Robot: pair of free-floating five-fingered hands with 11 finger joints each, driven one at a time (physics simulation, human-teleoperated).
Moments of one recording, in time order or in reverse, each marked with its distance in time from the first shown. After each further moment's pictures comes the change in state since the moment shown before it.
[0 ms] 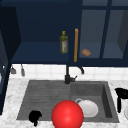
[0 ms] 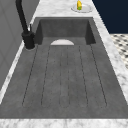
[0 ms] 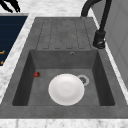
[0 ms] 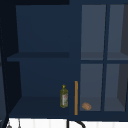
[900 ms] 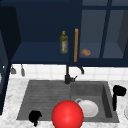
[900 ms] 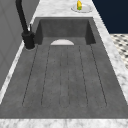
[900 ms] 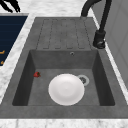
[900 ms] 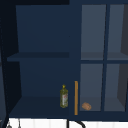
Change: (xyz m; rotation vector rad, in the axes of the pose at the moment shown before) left hand 0.000 0.000 0.000 0.000 0.000 0.000; right hand 0.038 -0.025 0.033 0.041 0.169 -0.034
